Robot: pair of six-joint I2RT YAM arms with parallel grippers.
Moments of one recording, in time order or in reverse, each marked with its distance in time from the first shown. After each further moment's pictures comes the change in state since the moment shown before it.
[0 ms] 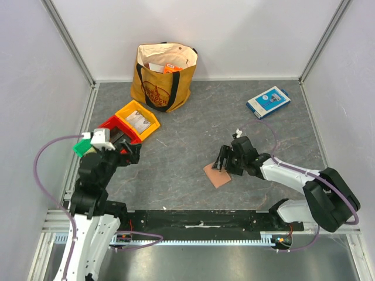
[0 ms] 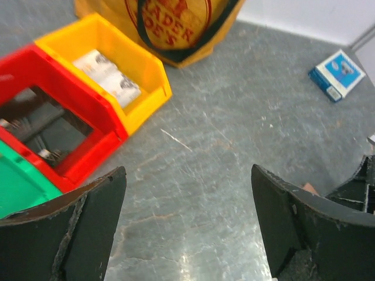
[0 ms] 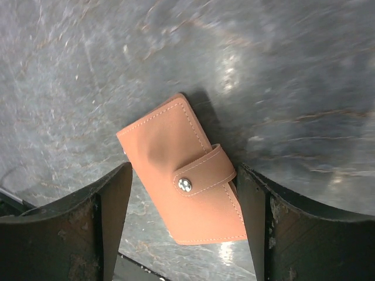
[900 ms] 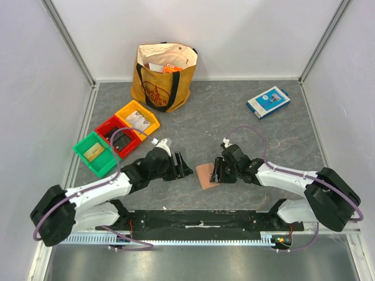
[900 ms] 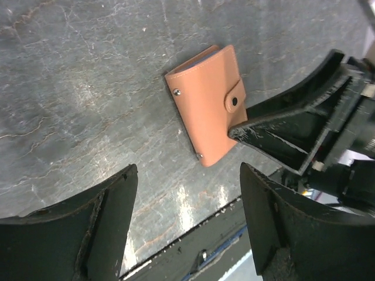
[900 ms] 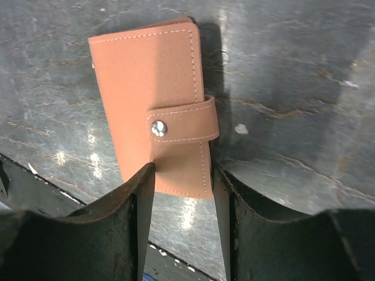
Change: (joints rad) left arm -0.658 0.737 -0.123 0.359 0.023 -0.626; right arm 0.210 -0.010 -0.002 -0.074 0.015 -0.032
